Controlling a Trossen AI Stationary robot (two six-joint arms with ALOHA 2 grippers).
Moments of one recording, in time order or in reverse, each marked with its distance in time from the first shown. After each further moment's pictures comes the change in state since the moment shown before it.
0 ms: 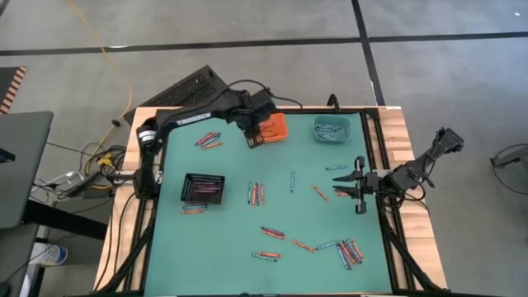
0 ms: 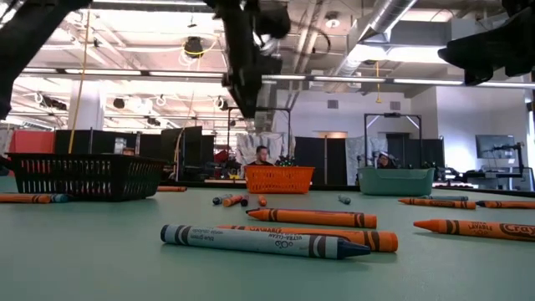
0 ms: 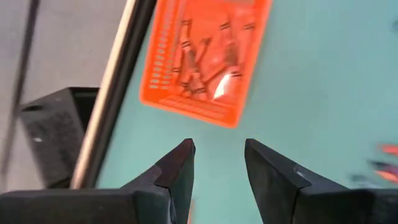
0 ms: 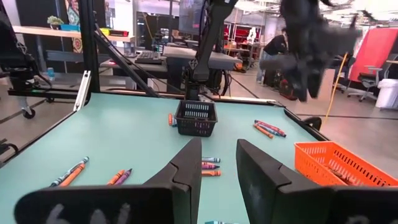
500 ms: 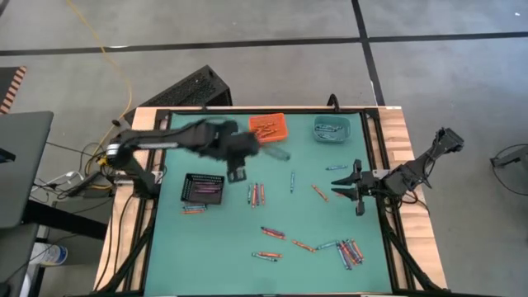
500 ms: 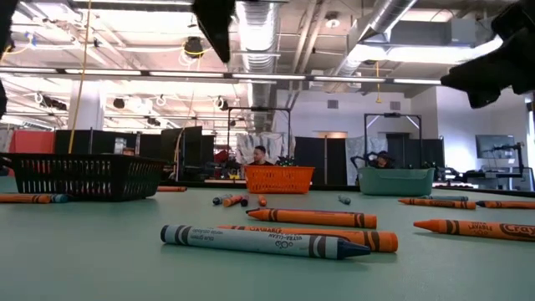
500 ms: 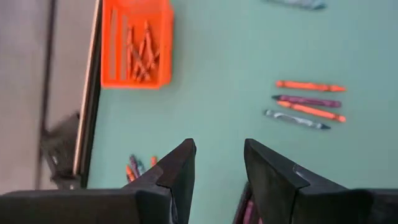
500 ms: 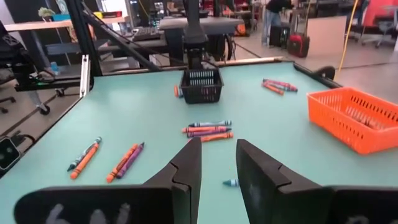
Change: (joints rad) left arm -0.355 -0.288 -0.151 -0.111 -0.121 -0.111; right arm 0.000 0.001 0.000 -0.172 -0.005 0.270
